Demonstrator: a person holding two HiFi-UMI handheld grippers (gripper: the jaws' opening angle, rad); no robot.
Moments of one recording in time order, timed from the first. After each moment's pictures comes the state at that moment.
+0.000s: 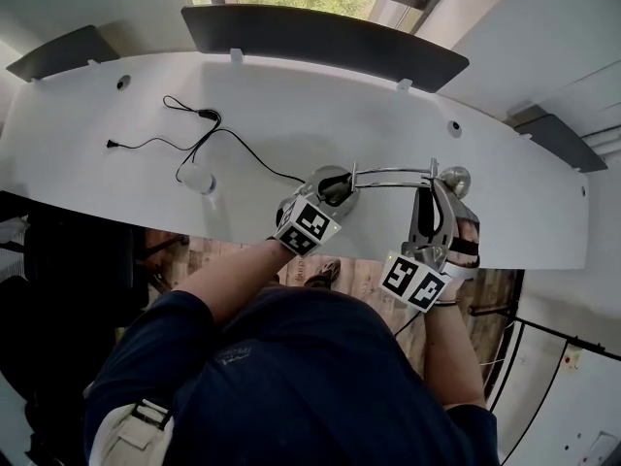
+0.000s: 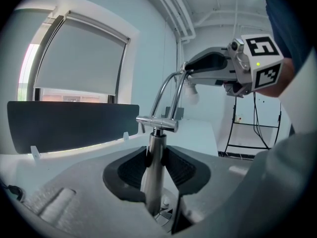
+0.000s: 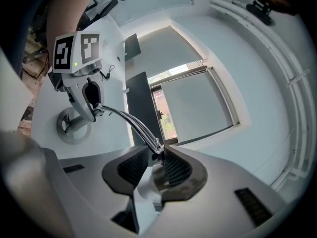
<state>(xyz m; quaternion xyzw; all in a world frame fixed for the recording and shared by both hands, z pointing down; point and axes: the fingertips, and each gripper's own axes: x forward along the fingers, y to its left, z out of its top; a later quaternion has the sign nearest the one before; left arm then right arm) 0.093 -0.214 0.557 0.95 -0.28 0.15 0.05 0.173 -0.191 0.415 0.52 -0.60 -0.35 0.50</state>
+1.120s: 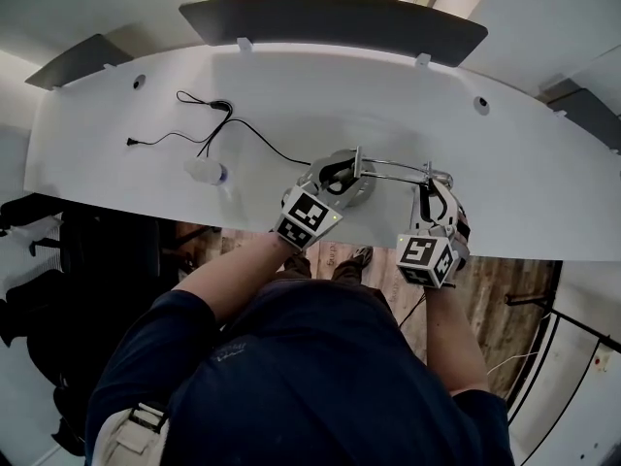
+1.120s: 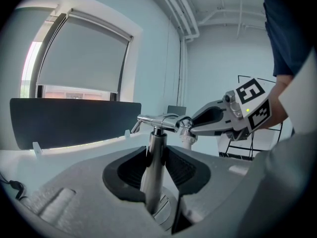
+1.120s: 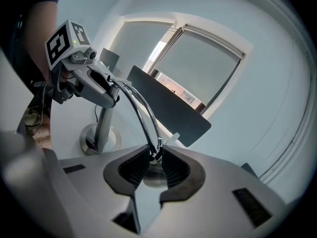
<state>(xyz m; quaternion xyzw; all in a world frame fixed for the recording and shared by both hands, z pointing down) 0.092 -0.216 0.559 0.94 -0.29 0.16 0.07 0.213 -0.192 0.549 0.56 -0.72 -0.07 0.41</state>
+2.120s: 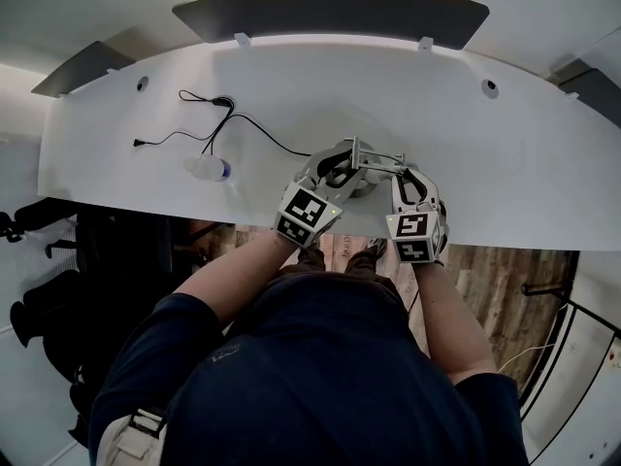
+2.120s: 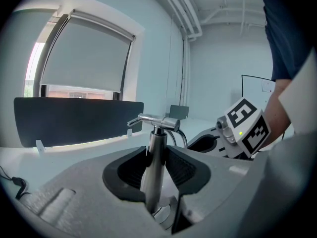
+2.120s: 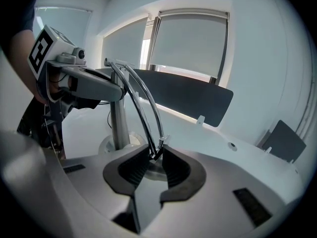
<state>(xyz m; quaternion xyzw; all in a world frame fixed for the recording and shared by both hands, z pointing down) 0.094 -0.216 0.561 0.94 -0.30 0.16 0.08 0.176 -0.198 0.623 0.53 -0.78 0.10 0.33</state>
